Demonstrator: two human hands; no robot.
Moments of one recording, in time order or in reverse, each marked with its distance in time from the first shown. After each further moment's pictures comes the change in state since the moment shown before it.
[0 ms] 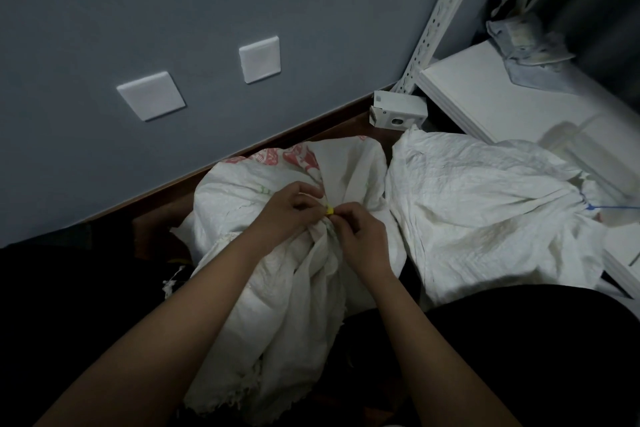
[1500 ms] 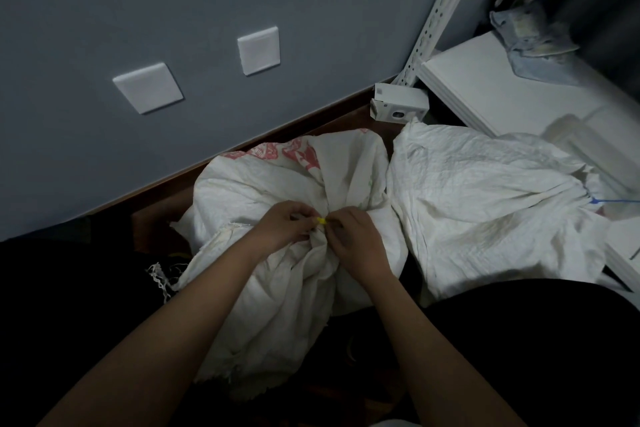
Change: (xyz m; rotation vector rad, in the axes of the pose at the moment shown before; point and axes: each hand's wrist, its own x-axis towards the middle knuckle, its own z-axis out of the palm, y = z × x) left_hand 0.002 -0.030 0.001 0.026 -0.053 -0.169; right_hand -0.005 0.032 0.016 -0.326 -0.029 -0.253
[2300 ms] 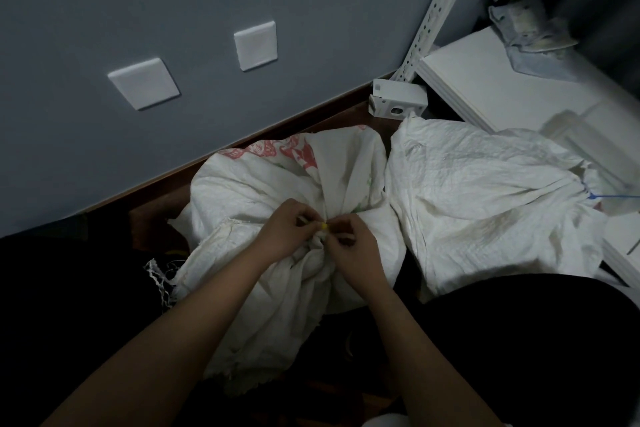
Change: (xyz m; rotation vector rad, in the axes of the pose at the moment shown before) left_hand 0.007 -0.021 0.013 0.442 0.160 0.229; right_hand -0.020 -0.017 -0.005 0.431 -0.012 0.437
